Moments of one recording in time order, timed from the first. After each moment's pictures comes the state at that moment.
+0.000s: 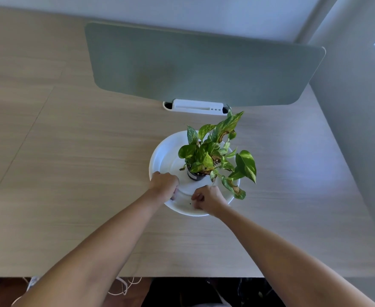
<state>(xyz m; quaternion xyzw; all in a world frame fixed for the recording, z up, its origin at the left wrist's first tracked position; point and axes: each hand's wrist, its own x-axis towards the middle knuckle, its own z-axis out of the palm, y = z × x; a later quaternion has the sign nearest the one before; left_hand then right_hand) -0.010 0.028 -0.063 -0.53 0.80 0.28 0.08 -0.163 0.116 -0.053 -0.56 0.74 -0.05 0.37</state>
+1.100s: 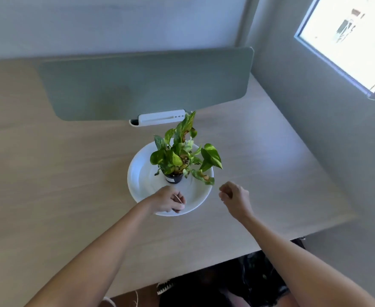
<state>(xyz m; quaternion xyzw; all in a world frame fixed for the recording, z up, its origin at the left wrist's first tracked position) -0.026 0.062 -0.022 -0.35 0.73 0.58 0.11 -0.228 0.213 -0.039 -0.36 0.85 -0.31 0.22</state>
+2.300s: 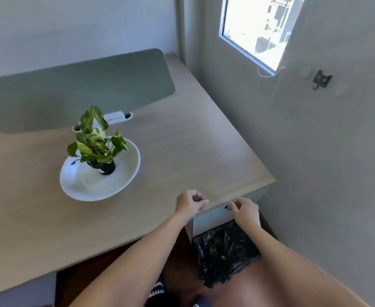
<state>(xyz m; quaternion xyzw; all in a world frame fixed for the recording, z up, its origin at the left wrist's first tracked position) -0.246 0.361 -0.021 -0.44 0.71 0.55 -0.02 -0.375 0.498 -0.056 -0.19 0.91 -0.28 0.24</state>
